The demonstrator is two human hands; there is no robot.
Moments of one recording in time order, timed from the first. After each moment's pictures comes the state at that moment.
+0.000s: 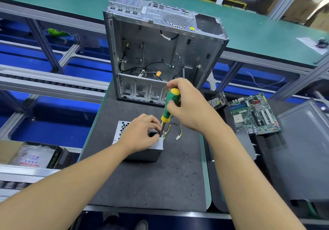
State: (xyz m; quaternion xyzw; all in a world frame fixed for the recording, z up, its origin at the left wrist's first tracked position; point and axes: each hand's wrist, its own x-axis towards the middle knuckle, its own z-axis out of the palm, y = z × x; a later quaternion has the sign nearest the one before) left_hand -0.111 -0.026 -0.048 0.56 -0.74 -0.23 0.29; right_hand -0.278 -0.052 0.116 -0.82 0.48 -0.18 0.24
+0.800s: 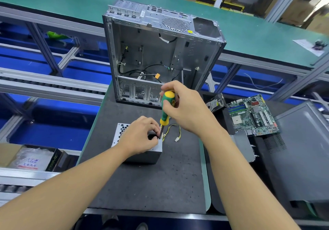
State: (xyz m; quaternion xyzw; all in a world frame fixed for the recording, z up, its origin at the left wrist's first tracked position) left_hand -0.113 -0.022 -0.042 0.56 -0.74 -0.23 0.29; right_hand -0.273 -0.047 0.116 -0.81 0.47 -0.24 0.25
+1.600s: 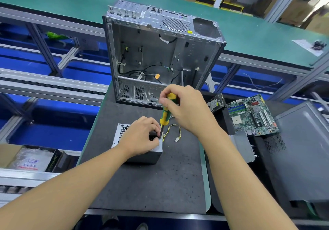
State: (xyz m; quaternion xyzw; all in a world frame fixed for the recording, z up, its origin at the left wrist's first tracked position) left_hand -0.114 -0.024 -0.041 0.56 -0.75 -0.21 0.27; right_hand -0.272 -0.046 0.118 -0.83 0.46 -0.24 0.20
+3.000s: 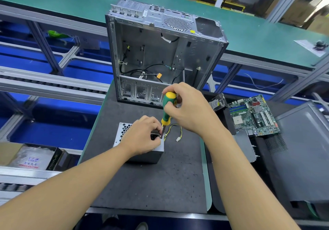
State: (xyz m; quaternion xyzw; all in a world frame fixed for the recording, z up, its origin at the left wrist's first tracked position) left_hand -0.113 -0.025 -0.048 0.56 -0.76 -0.20 0.26; right_hand -0.268 -0.045 0.122 -0.82 0.49 -0.21 0.19
